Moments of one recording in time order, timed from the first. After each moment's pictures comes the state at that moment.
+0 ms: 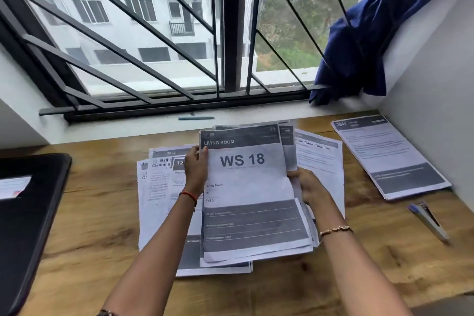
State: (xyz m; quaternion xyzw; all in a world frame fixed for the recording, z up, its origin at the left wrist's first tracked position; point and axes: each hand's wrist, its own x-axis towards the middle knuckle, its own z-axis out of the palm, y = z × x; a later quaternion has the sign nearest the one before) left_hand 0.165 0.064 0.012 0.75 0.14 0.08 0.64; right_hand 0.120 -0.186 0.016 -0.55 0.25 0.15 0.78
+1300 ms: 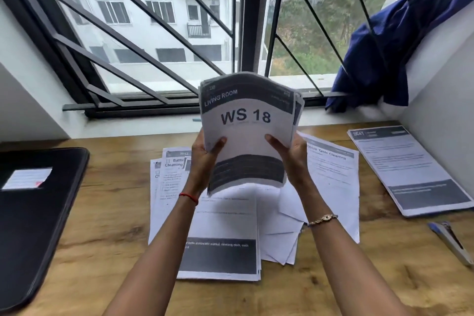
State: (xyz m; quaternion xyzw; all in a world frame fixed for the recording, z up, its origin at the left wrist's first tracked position) left_hand 0.146 0.071 0.077 0.64 -0.01 0.08 0.77; right_hand 0.149 -0.115 0.082 -0.71 0.00 -0.12 0.70
